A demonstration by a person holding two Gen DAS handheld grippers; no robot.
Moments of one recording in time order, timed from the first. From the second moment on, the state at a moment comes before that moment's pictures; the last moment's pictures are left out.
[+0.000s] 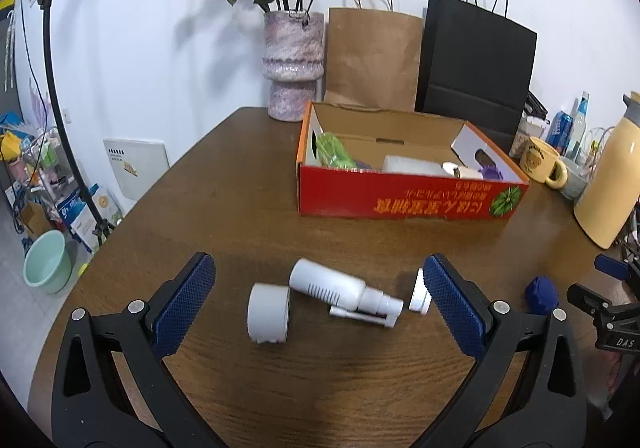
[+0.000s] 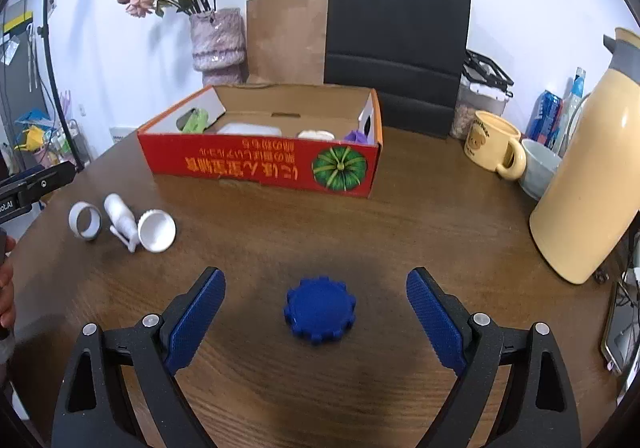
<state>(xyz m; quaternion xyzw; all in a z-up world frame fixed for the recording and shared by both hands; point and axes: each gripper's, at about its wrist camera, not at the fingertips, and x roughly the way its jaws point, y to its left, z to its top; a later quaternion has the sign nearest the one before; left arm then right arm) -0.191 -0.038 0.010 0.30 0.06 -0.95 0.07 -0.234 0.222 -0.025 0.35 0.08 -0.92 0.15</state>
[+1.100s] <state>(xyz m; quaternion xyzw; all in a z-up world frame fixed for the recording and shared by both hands) -0.188 -0.050 -0.022 0.32 0.08 -0.94 0.06 -0.261 0.222 -0.077 0.42 0.08 -0.89 0.15</state>
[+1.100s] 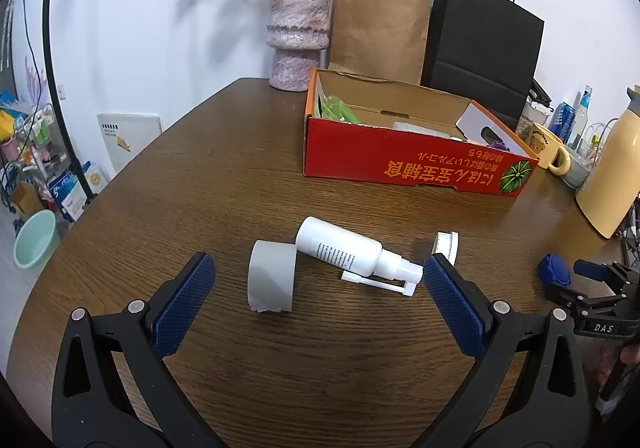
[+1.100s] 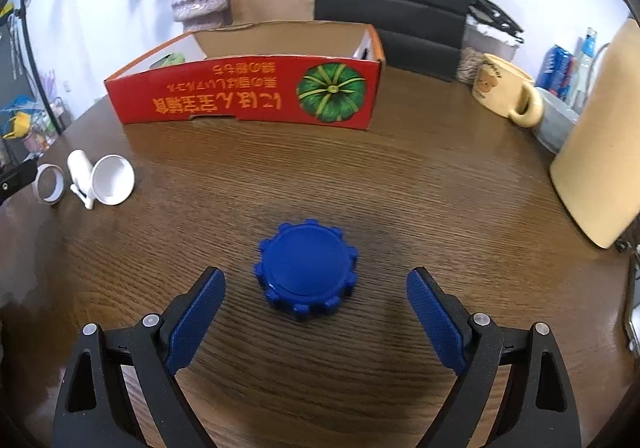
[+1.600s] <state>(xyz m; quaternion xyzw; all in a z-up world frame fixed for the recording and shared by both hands) -0.187 -0.048 -0.024 0.33 0.08 -0.94 0.06 -0.257 0.225 -0.068 0.39 0.07 -0.91 0.13</state>
